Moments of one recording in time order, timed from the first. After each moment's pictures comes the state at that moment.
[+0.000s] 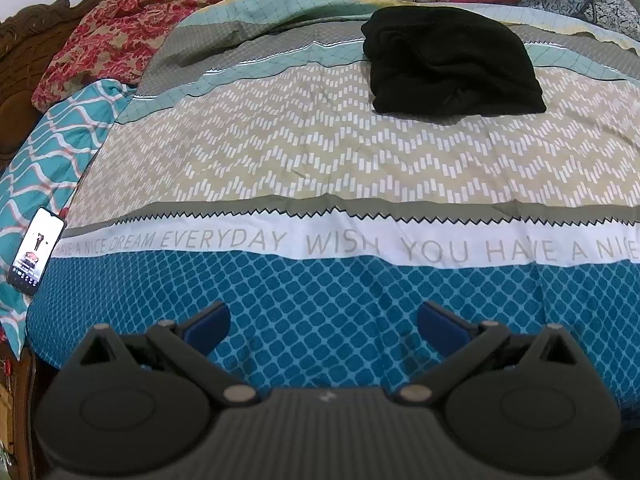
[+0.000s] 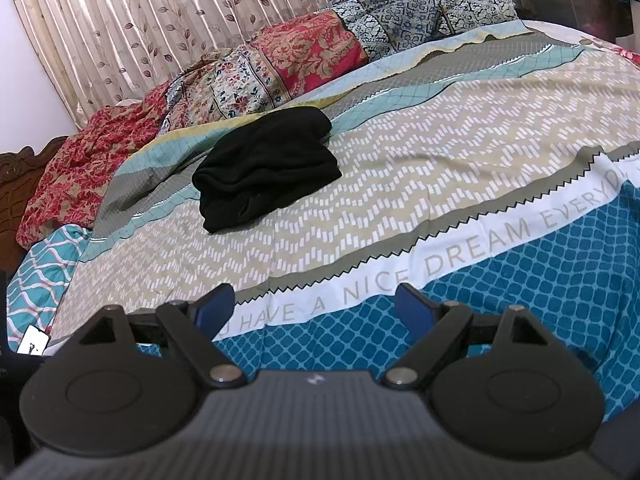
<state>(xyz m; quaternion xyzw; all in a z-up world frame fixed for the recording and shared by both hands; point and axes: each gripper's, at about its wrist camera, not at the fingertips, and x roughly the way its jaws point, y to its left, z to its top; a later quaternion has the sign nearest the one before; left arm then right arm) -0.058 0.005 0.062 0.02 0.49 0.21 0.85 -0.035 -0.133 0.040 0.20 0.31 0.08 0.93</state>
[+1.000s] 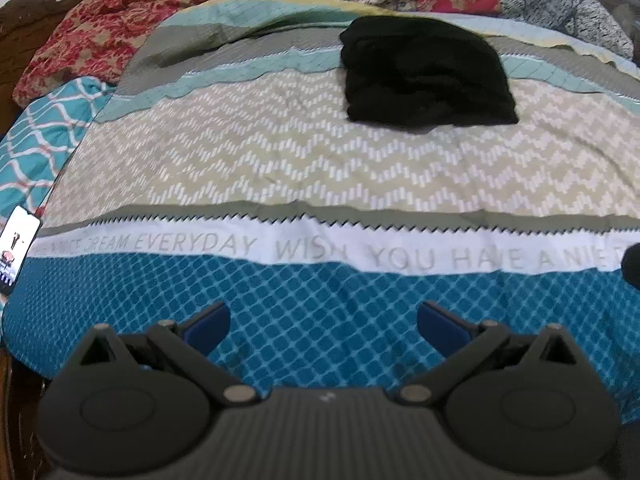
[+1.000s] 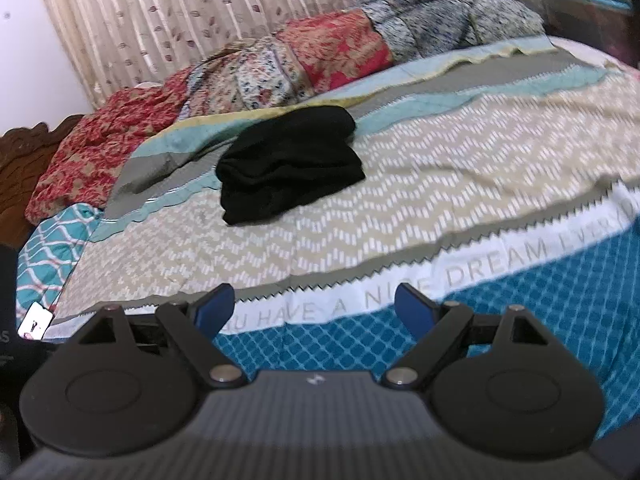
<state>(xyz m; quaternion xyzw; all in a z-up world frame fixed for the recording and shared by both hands) -0.058 0.000 0.070 -0.01 0.48 0.17 0.86 -0.032 -0.117 0.056 0.16 0.30 0.10 0.93</state>
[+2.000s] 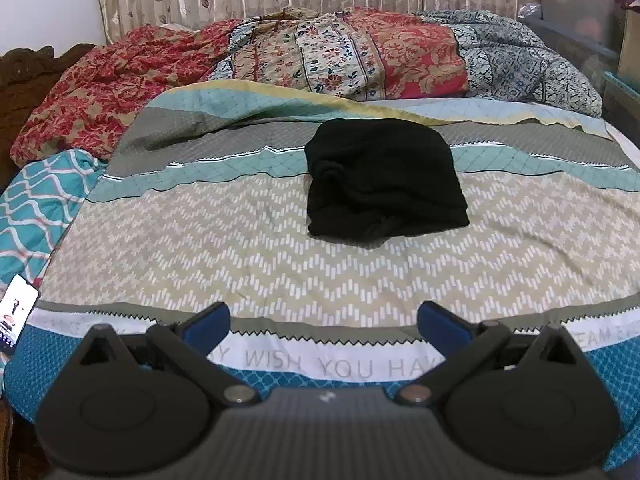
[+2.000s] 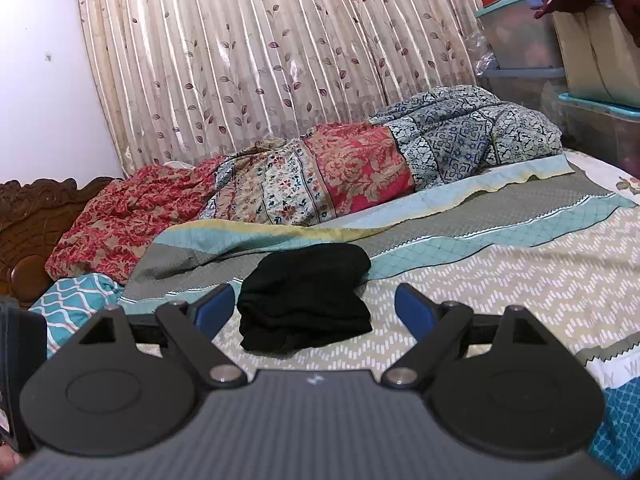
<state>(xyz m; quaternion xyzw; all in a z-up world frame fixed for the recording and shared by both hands) -0.030 -0.035 0.137 0.00 0.39 0.16 0.91 -0.011 -0.159 0.141 0.14 0.18 0.12 0.97</state>
